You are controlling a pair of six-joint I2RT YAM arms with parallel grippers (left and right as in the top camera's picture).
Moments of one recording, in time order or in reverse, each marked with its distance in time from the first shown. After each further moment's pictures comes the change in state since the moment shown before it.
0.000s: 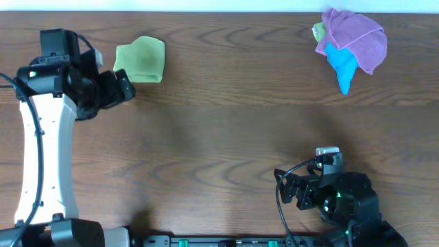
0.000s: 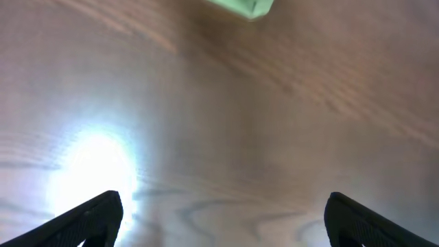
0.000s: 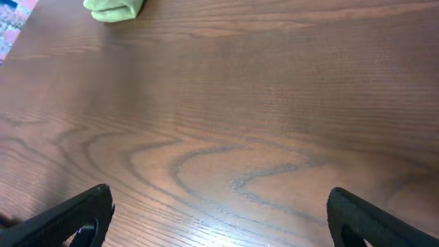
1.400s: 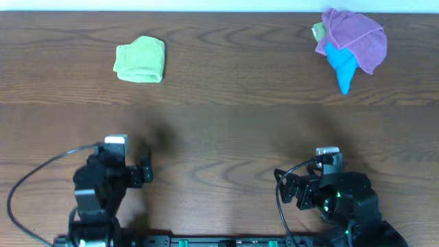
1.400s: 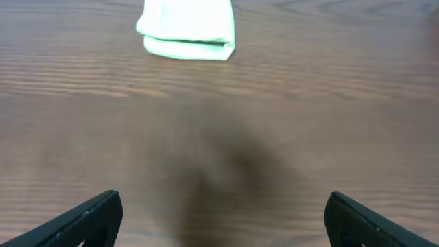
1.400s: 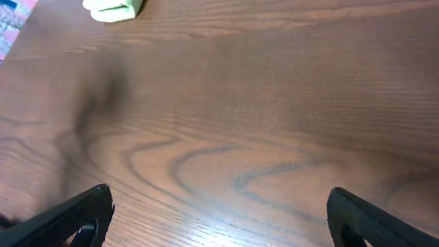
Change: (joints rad) left arm -0.104 -1.176 -1.196 0.738 -0.100 0.222; right arm 0.000 0.000 -0.002 0.000 0.000 0.003
